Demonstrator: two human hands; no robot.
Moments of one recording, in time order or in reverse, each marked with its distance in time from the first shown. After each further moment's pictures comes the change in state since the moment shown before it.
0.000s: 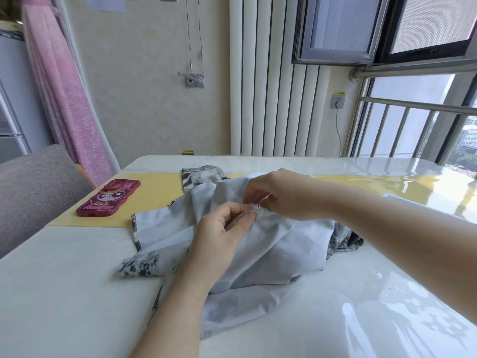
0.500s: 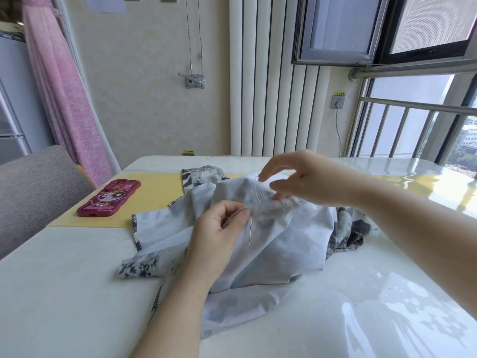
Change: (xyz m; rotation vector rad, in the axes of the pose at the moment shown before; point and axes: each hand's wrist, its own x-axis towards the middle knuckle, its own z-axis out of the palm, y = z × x) left_hand 0.002 -0.004 -0.002 0.017 0.091 0.004; right_hand -0.020 0.010 -0.022 0.240 0.176 0.015
